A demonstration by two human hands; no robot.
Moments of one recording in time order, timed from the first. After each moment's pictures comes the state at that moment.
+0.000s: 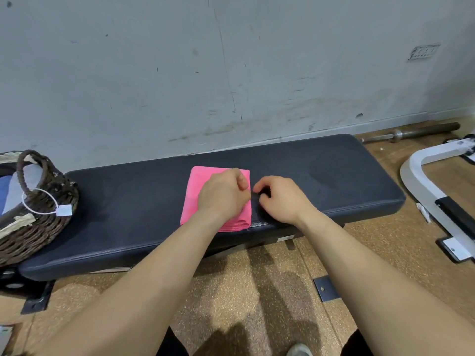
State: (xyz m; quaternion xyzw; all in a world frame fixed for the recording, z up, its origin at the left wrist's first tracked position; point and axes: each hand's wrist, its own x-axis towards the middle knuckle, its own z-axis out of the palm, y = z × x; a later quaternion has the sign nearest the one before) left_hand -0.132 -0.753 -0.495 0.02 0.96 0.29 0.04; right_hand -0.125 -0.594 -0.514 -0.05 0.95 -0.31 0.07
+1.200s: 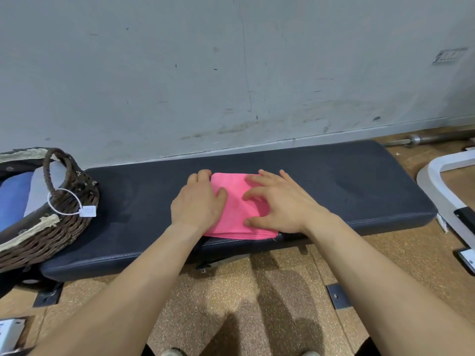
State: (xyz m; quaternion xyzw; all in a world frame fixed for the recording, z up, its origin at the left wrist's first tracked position) left_hand -0.136 -0.843 -0.504 -0.06 0.98 0.21 0.01; right_hand -0.135 -0.642 -0.490 -0.25 0.95 -0.13 0.10
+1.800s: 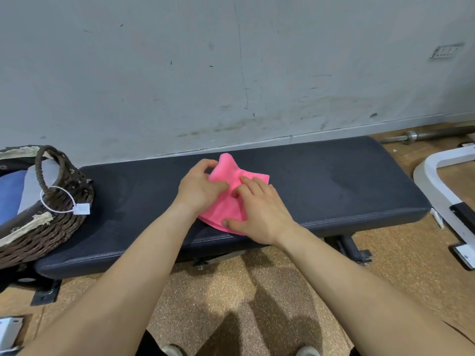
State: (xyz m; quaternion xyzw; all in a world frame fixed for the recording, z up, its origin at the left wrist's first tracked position) left_hand -0.148 -0.835 -0.485 -0.09 0.87 0.49 0.07; right_hand -0.115 -0.674 -0.519 -0.17 0.97 -0.18 0.08
